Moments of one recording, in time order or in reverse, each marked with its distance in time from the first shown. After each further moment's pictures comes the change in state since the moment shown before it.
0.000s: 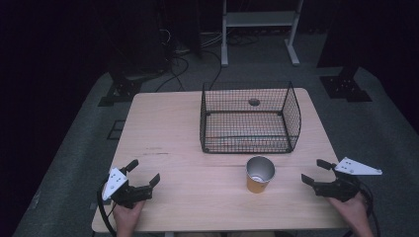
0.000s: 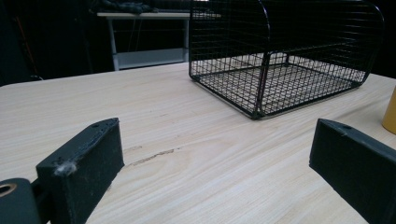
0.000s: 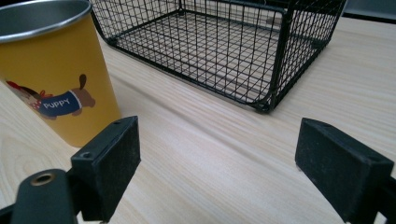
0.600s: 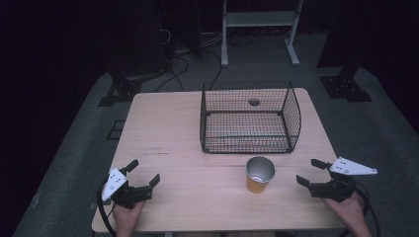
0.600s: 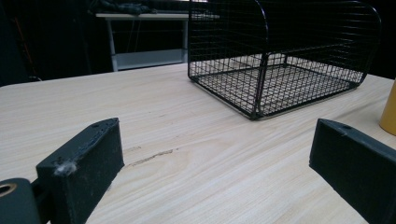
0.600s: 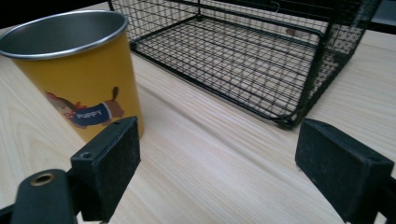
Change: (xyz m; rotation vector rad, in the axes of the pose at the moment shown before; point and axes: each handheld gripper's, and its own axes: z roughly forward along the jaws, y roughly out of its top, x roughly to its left) left arm 0.000 0.000 -0.001 -0.004 -0.004 0.001; right arm 0.017 0.011 0.004 0.001 0.045 -0.042
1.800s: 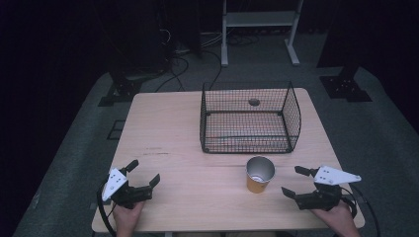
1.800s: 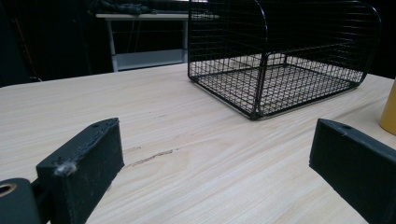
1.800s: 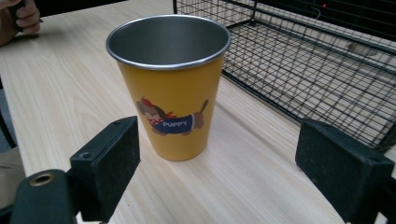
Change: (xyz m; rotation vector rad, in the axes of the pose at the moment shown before) left arm 0.000 0.000 0.000 0.000 -0.001 0.002; right arm 0.047 0.011 0.010 0.020 0.111 -0.104
